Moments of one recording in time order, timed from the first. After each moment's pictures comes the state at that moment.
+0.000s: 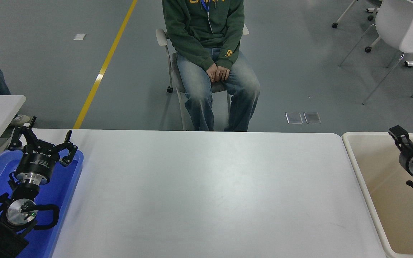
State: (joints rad) left arm -0.46 0.46 -0.84 -0.52 -0.20 -0.62 -0.53; right arm 0.86 -0.47 -0.13 0.23 -0.22 -0.07 0.15
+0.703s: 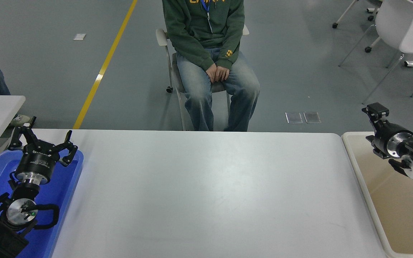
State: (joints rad) left arm -0.46 0.46 -0.84 -0.52 -0.20 -0.62 -0.53; right arm 0.92 -0.53 0.20 0.55 -0.22 -0.03 0.15
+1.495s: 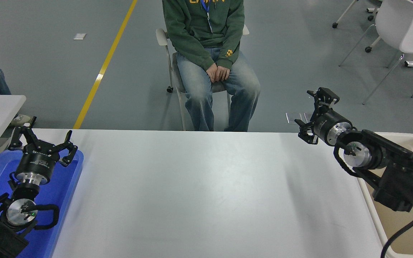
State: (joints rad) left arm -0.46 0.46 -0.84 -0.52 -0.20 -0.62 -0.53; right arm 0.83 -0.29 0.50 0.73 0.11 -0.02 0.18
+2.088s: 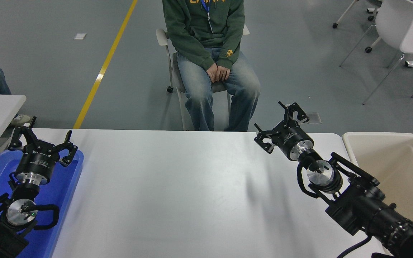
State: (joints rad) left arm -0.46 0.46 -0.84 -0.52 -0.20 -0.62 -0.53; right arm 0.65 -0.11 0.77 0.73 0.18 0.17 0.22
